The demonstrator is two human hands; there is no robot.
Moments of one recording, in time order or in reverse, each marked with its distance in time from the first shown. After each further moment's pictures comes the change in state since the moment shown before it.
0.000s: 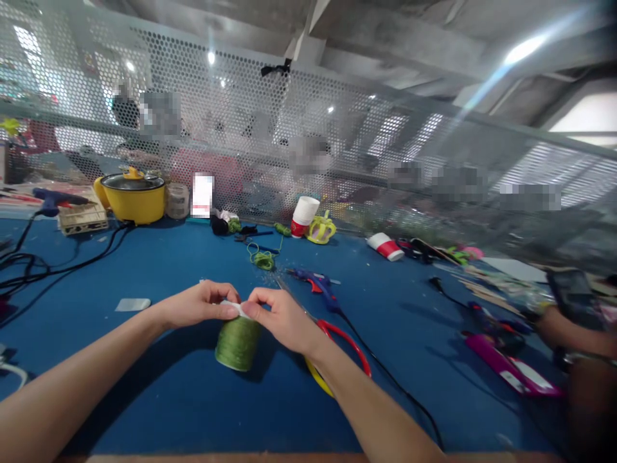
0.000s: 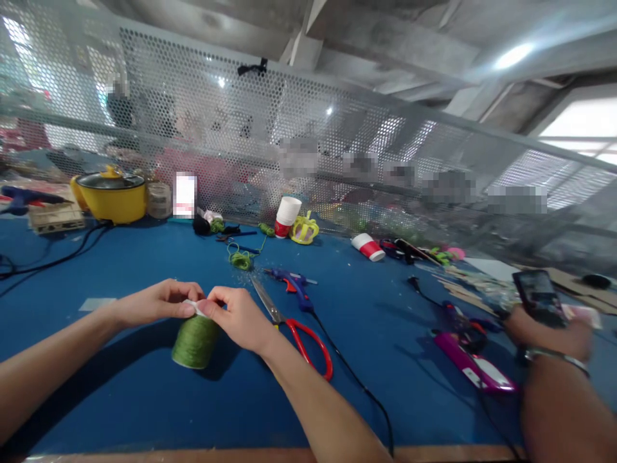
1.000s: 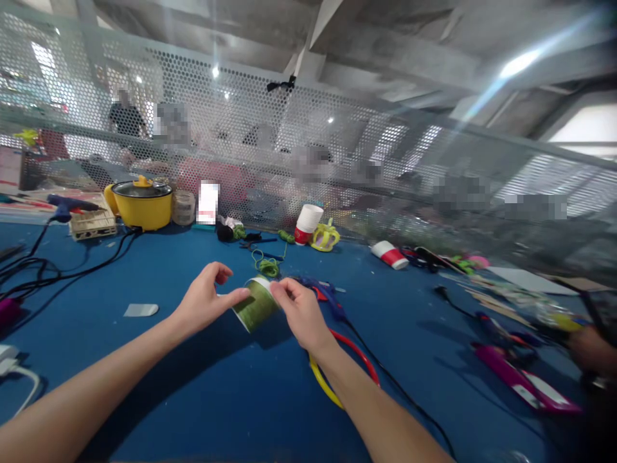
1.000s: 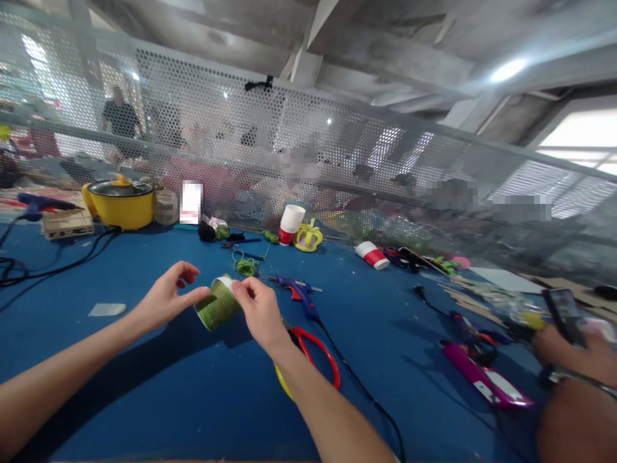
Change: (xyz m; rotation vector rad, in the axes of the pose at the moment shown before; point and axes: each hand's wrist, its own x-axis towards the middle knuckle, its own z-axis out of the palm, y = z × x) left_hand 0.006 -0.005 0.006 0.527 0.725 0.036; right_hand 0.009 0.025 0.000 0.040 0.460 0.020
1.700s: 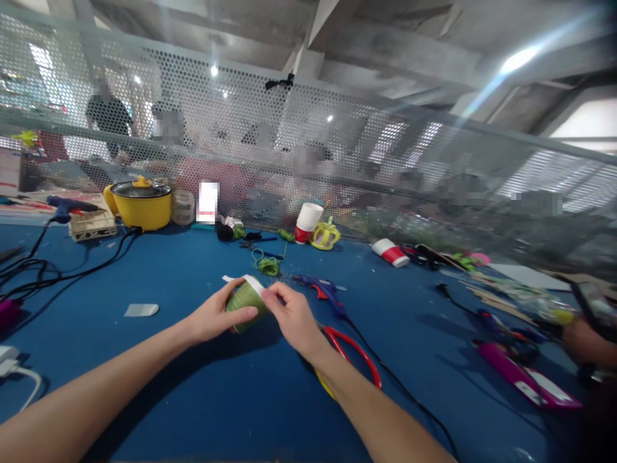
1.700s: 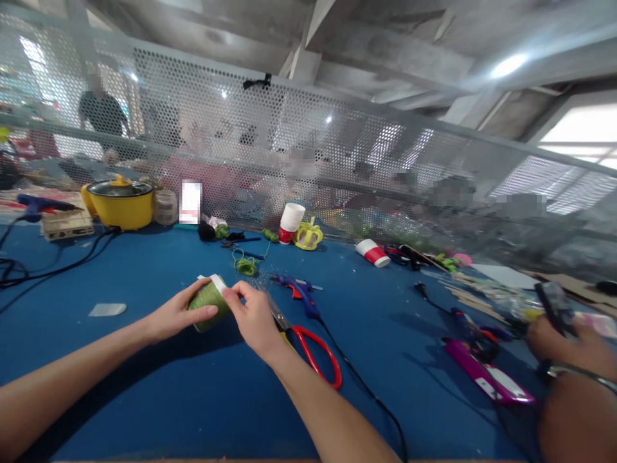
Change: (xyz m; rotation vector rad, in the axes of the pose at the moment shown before) left_hand -0.010 -0.002 0.017 -0.484 -0.391 -0.244; right_hand -0.006 0.001 0.006 -0.107 -0.099 -0.060
